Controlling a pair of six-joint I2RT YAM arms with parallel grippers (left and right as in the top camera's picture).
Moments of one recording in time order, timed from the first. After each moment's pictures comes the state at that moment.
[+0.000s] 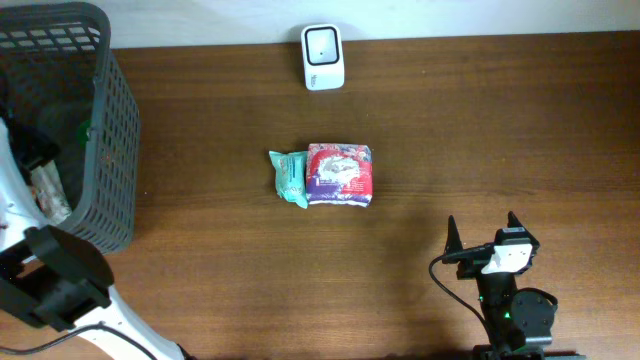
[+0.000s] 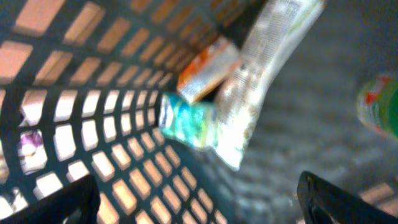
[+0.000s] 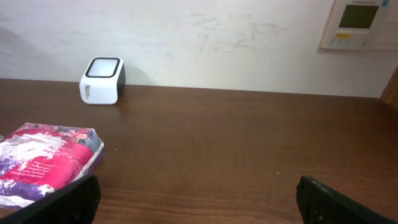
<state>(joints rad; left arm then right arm) 0.52 2.09 2.20 -1.50 -0.40 -0.33 -0.01 0.01 0.01 -0.08 -0.02 -0.04</state>
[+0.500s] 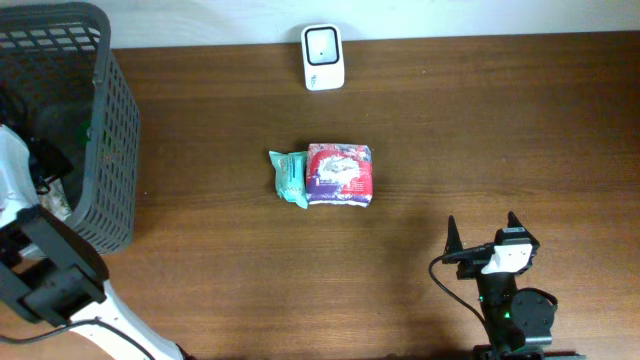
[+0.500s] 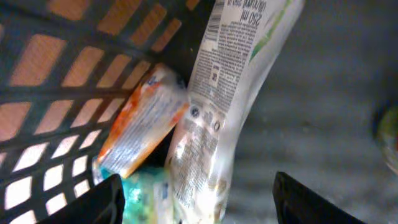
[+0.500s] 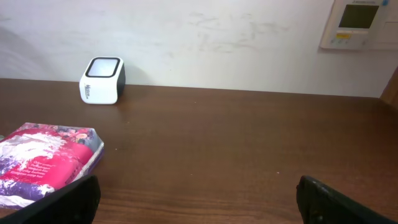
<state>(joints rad) 0.57 2.14 1.89 -1.06 -0.30 -0.14 -0.01 0.01 0.01 -0.08 -0.02 -0.04</state>
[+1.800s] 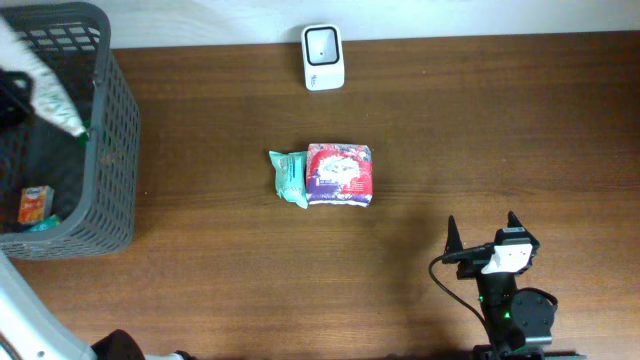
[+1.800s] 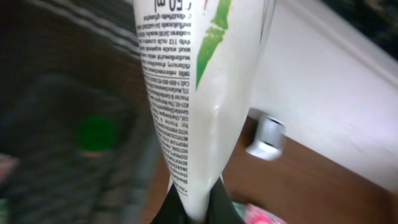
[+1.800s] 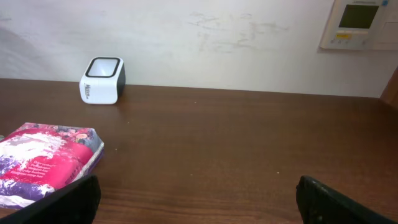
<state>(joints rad) 0.53 1.59 2.19 -1.26 0.51 -0.21 -0.01 0.01 0.01 -0.08 -0.02 -0.04</state>
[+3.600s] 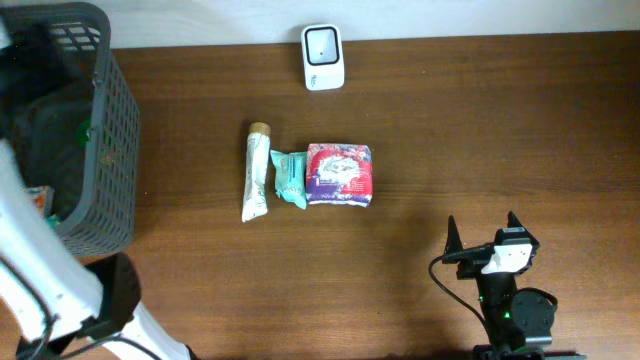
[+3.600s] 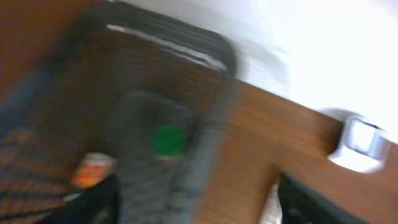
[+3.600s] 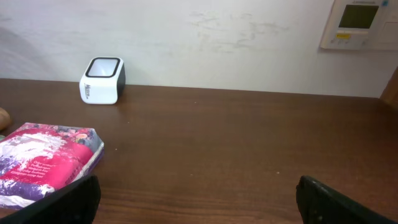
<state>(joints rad) 0.32 1.97 2.96 -1.68 -0.02 -0.13 -0.01 0.01 0.01 -0.08 -0.02 -0.04</state>
